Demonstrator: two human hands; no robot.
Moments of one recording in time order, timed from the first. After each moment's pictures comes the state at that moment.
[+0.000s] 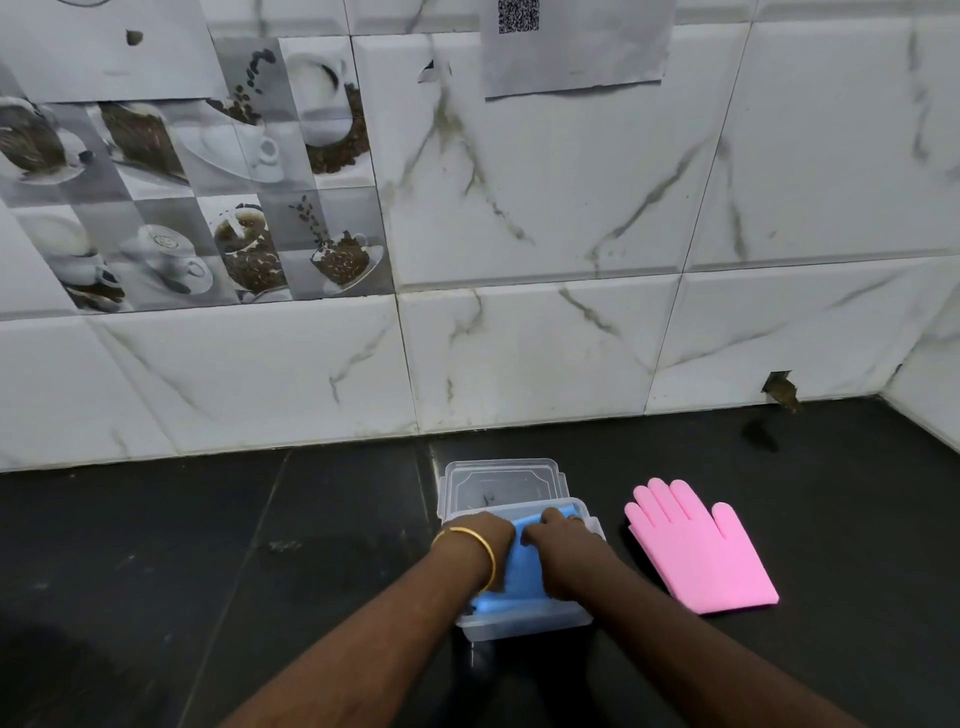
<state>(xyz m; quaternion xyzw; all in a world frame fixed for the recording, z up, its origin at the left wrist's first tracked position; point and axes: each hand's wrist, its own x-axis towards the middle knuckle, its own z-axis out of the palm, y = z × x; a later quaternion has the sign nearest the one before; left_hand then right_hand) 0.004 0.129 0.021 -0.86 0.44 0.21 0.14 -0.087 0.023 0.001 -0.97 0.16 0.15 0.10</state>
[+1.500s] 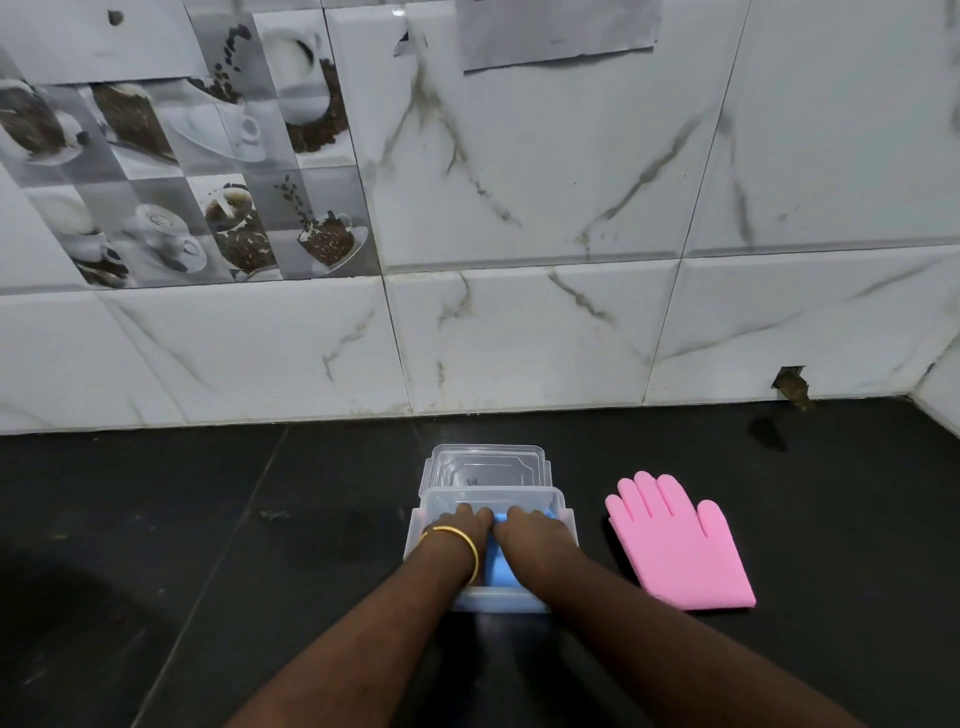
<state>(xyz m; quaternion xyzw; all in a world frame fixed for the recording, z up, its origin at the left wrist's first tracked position) -0.034 0.098 0.002 -0.92 0.30 0.25 0.06 -0.104 -0.002 0.004 -0.99 0.04 0.13 0.03</state>
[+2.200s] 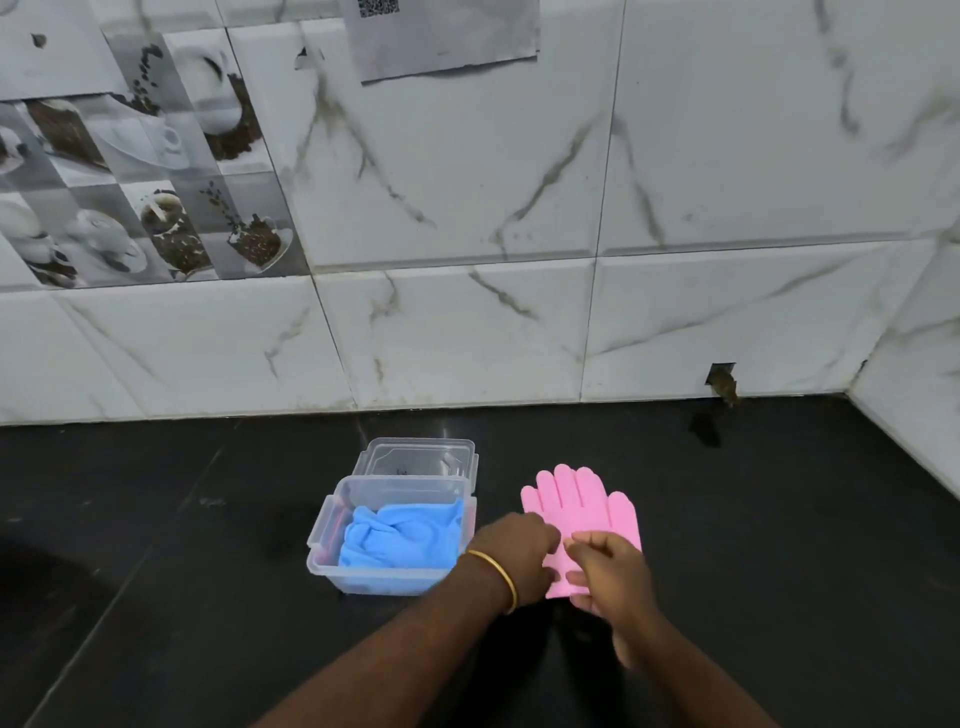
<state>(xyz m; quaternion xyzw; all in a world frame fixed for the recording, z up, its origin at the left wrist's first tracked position) -0.139 -0.016 0.005 -0.88 0.46 0.12 -0.03 -0.241 -0.113 -0.011 -0.62 0.43 -0.10 0.65</state>
